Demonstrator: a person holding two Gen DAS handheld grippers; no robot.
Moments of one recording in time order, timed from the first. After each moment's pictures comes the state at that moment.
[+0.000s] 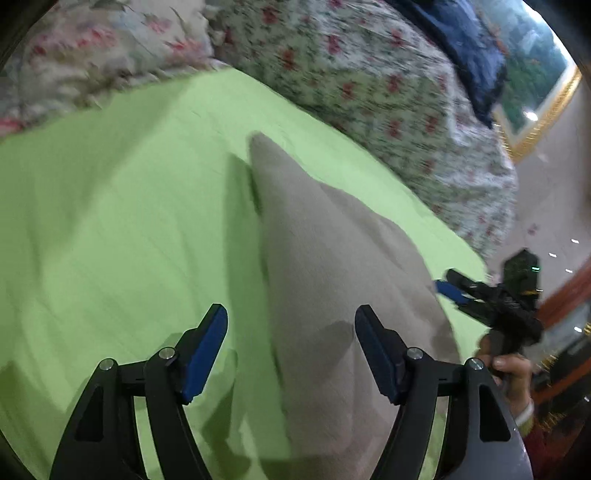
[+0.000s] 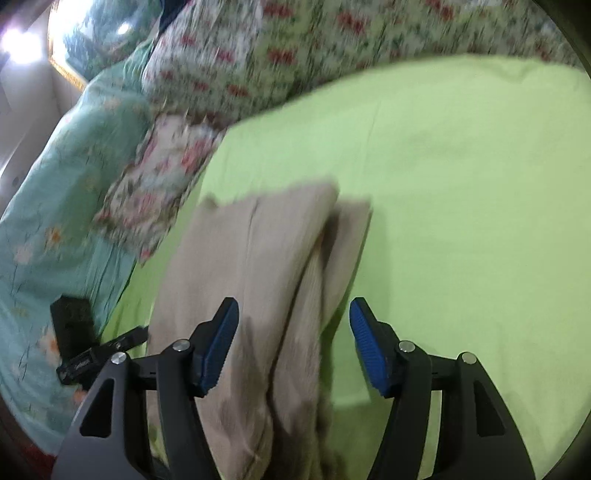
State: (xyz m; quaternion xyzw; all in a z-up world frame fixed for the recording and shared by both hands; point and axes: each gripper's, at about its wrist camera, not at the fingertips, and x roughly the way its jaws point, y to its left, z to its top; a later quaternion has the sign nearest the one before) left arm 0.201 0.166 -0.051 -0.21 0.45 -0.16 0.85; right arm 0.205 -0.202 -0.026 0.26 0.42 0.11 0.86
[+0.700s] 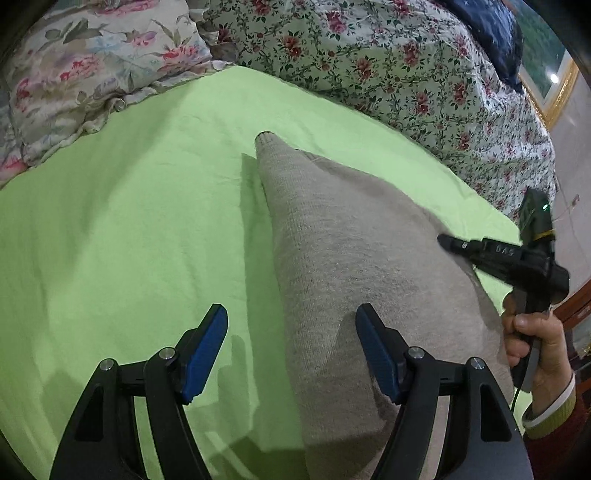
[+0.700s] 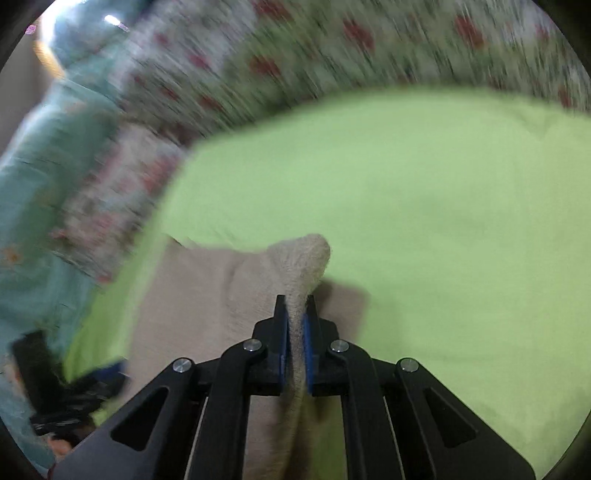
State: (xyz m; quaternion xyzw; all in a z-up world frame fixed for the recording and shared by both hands) left arm 0.222 0.124 -0.058 -0.12 0.47 -0.11 0.87; right arm 0.280 -0.195 -0.056 0.24 0.47 0.06 0.85
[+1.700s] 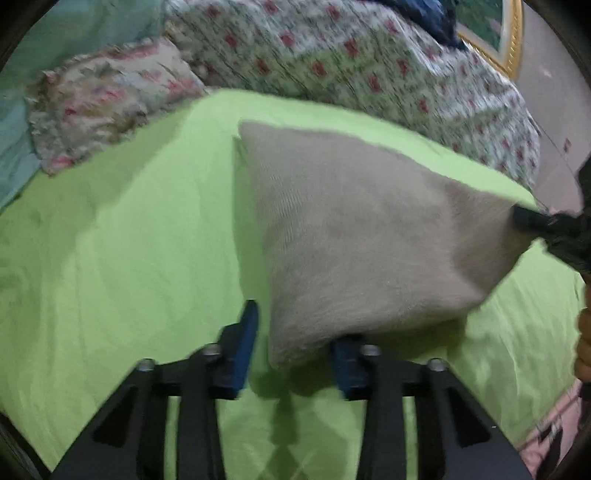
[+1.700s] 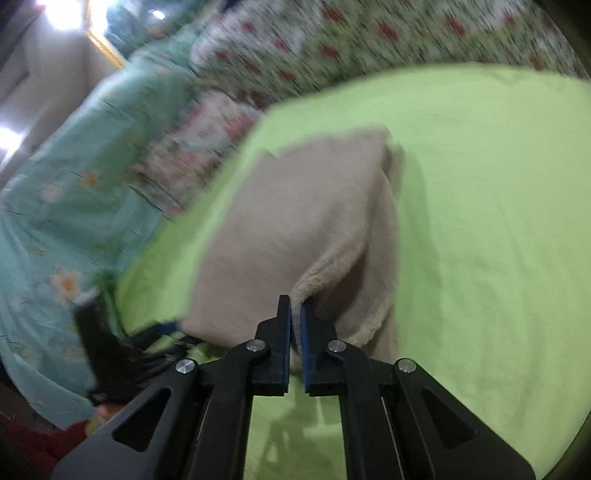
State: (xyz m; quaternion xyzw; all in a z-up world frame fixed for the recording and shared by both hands) left arm 0.072 0.100 -0.067 -0.04 0.41 -0.09 0.91; right arm 0.076 -0.138 0.011 0.24 0.37 0.17 0.88
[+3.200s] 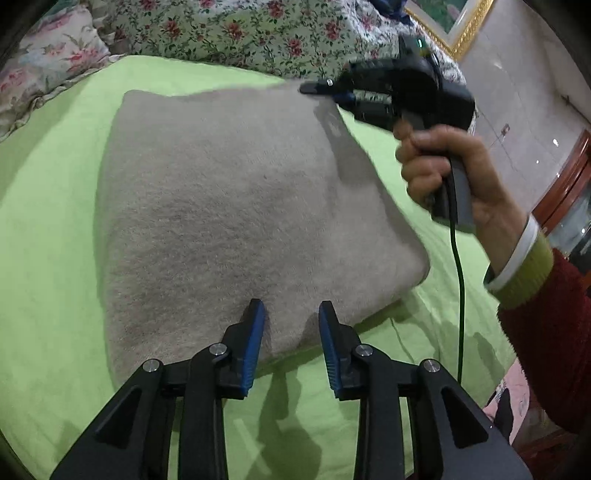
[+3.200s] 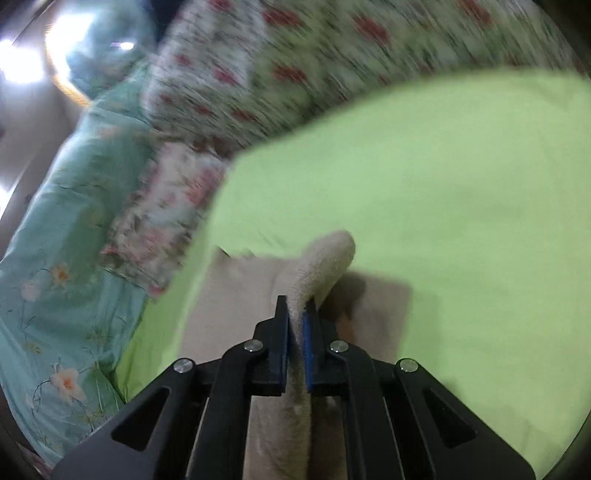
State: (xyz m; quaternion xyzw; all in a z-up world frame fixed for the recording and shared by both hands) left arm 0.116 0.052 -0.080 -0.07 0.47 -0.28 0.83; right arm 0.279 -0.192 -0.015 0.26 0.39 0.13 0.87
